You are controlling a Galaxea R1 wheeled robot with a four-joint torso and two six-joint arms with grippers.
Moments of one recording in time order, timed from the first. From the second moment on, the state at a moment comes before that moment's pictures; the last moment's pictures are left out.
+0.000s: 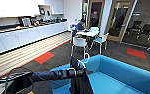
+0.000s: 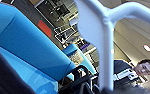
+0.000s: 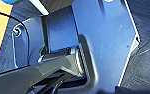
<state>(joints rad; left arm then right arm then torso) 0.33 2.66 -1.36 1.05 0.10 -1.60 -1.51 3.11 -2.73 0.36 0.10 -0.25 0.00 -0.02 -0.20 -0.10</state>
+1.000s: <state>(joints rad) 0.37 2.79 -1.61 1.16 0.21 -1.59 -1.48 3.11 -2.73 0.36 0.11 -0.25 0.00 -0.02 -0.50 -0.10</state>
